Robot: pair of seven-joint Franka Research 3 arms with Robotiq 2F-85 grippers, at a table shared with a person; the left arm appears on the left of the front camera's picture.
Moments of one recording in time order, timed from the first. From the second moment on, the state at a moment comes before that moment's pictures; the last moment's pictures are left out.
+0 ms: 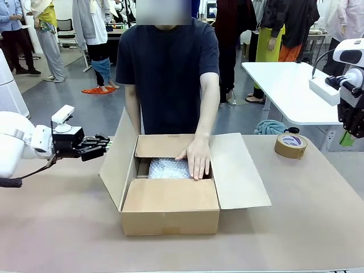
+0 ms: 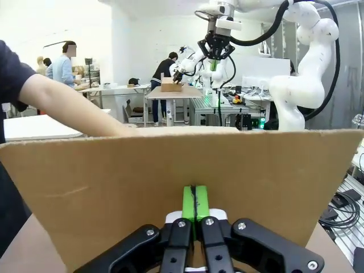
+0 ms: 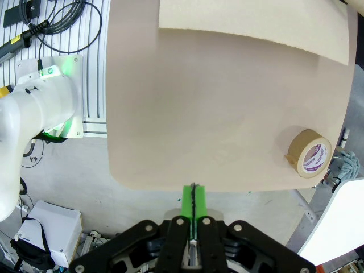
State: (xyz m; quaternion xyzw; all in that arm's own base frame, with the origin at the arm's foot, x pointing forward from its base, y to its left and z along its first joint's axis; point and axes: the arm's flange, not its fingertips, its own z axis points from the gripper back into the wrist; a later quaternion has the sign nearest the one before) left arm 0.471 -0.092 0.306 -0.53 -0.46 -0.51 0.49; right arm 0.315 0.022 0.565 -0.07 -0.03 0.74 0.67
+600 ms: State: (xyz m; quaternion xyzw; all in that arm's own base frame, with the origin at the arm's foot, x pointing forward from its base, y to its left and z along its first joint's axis) left arm 0.488 -0.142 0.297 -0.52 -0.45 -0.54 0.49; right arm 0.315 0.022 0.565 -0.07 -0.03 0.74 0.67
